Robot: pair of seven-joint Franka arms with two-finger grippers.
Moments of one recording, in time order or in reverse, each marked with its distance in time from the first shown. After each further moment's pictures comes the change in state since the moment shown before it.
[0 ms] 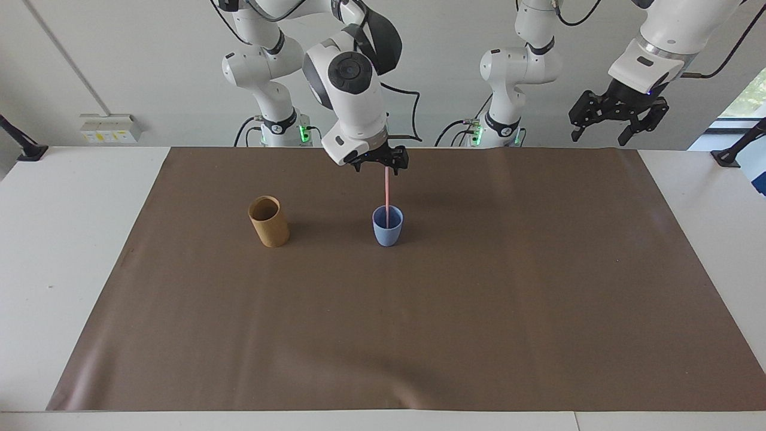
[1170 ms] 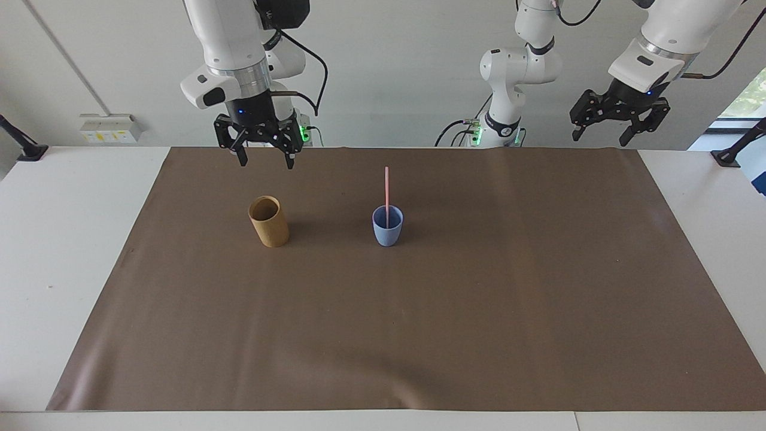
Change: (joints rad) left arm 0.000 0.000 0.003 0.000 0.001 0.001 0.036; right arm -0.299 -0.193 -0.017 0.030 -0.175 0.010 -0.332
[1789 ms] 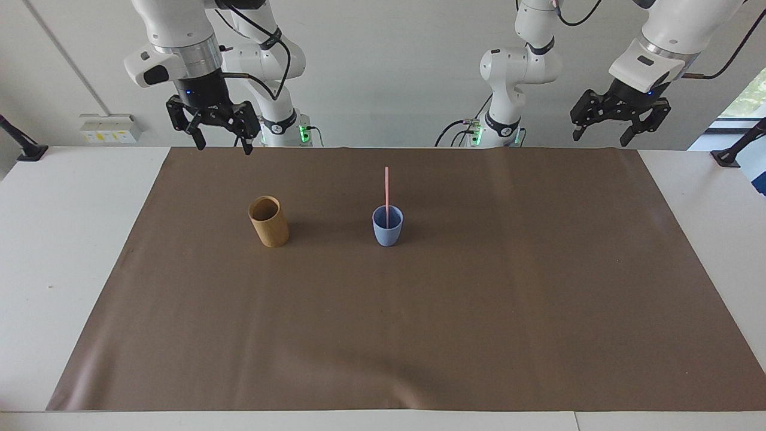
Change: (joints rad) left arm 0.000 0.000 0.001 0.000 0.000 -0.001 0.001; right arm -0.126 -0.064 -0.054 0.045 0.001 -0.142 -0.122
